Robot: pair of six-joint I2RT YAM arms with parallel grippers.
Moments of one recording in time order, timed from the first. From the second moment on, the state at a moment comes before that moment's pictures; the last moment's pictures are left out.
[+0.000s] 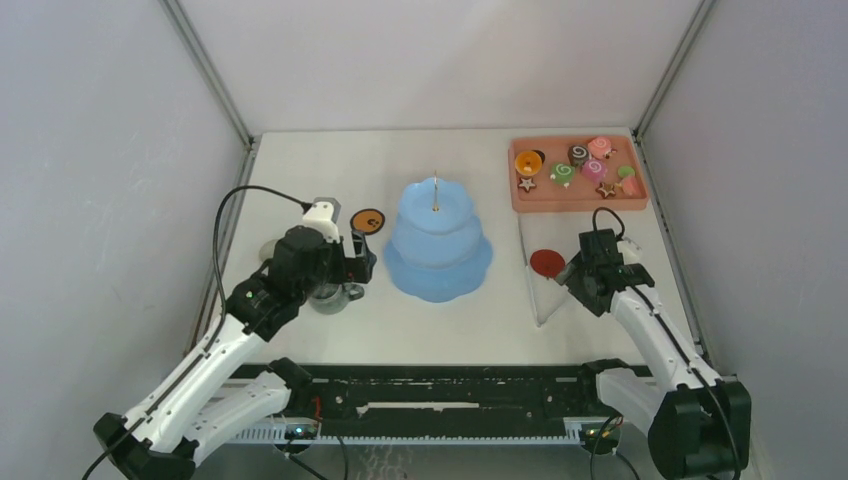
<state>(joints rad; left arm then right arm) -0.59 0.79 0.82 -0.57 -0.21 -0.36 0.12 0.98 0.64 -0.77 0.24 0.85</state>
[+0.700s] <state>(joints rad) -0.59 0.75 0.81 -0.50 -0.15 -0.39 0.07 1.16 0.56 -0.57 0.13 0.79</state>
